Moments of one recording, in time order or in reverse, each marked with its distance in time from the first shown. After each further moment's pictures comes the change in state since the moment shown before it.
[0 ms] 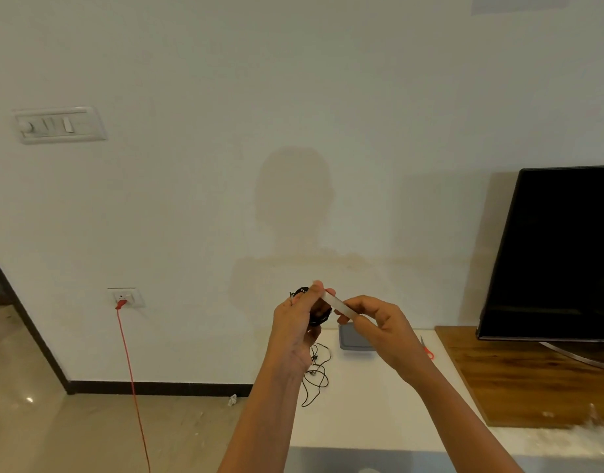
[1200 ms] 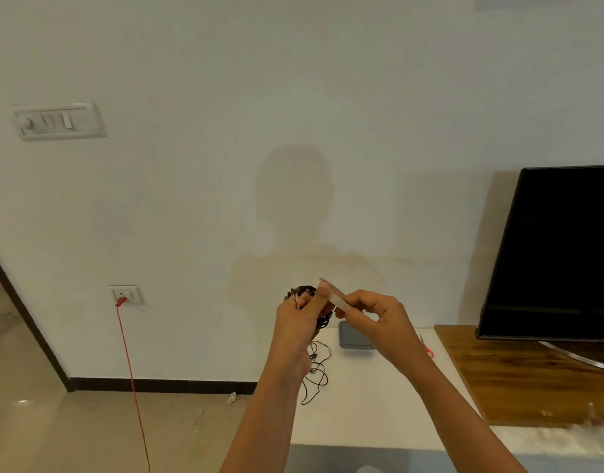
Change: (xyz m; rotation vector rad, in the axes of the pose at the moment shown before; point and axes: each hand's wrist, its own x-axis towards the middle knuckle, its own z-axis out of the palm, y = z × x) left_hand 0.008 -0.012 -0.005 0.156 -0.015 0.104; right_hand 0.007 -0.003 0.003 0.028 0.038 -0.062
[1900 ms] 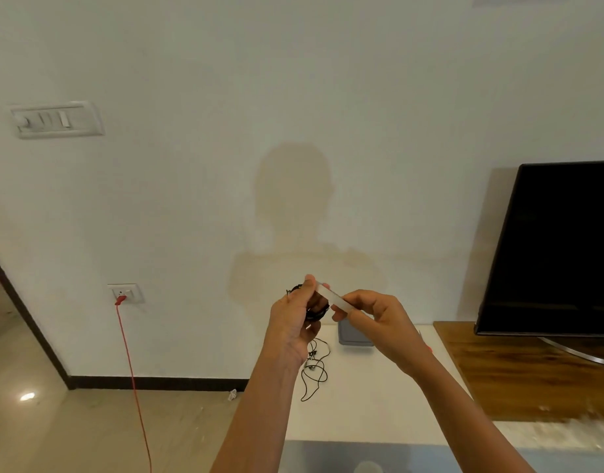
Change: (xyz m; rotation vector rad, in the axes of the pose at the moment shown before) left_hand 0.005 0.006 -0.001 -0.177 0.027 -0.146; right_hand -0.005 -0.006 -0.004 -0.011 -0.083 0.076
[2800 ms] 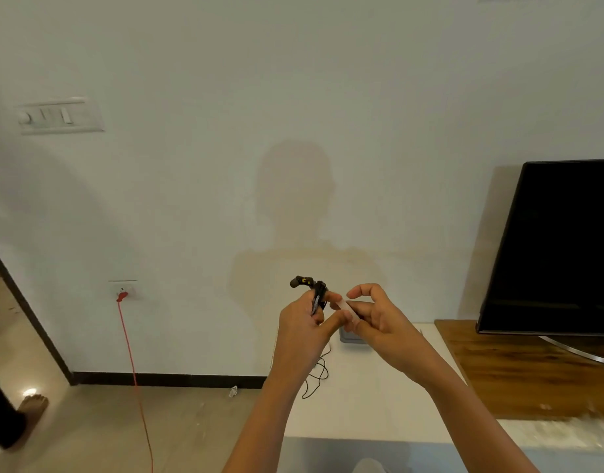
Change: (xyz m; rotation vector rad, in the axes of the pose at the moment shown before) left_hand -0.006 -0.024 -0.014 0.679 -0.078 0.665; right_hand -0.011 -0.004 -0.002 0.030 -0.137 0.102
